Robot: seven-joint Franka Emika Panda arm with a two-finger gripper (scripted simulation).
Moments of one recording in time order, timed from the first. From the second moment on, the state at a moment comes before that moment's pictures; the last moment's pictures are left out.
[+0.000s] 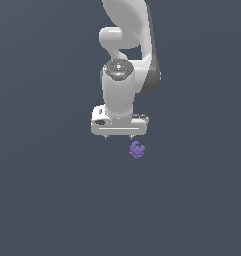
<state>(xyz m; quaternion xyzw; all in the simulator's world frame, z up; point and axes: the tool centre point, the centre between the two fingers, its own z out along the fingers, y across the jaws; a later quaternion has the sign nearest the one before) 0.004 -0.005 0.171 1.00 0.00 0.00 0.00</state>
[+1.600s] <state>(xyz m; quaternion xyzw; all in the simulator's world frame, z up) 0.000 0.013 0.140 0.99 0.14 -0.01 0.01</state>
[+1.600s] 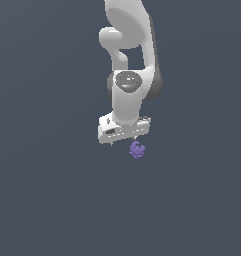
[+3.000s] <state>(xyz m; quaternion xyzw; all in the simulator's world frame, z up) -0.008 0.080 0.090 0.92 0.38 0.00 0.00</state>
